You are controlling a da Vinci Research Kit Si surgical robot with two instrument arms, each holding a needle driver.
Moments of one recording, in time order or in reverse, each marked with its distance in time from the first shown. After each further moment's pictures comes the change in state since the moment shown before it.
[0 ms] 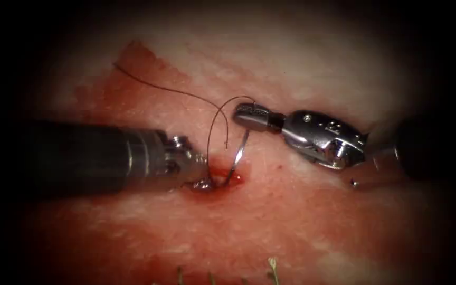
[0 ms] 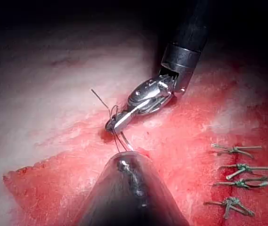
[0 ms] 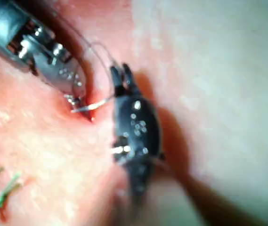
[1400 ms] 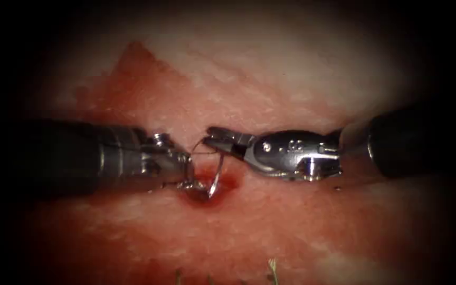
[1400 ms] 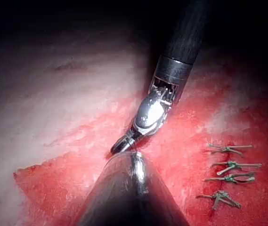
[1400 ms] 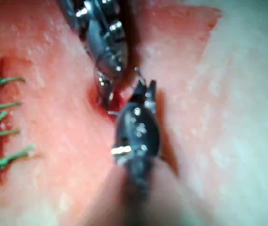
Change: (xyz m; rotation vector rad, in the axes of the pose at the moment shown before) right arm -0.002 -0.006 0.003 0.036 -0.185 -0.361; left arm -0.002 0.002 -0.004 0.038 0.013 0.022
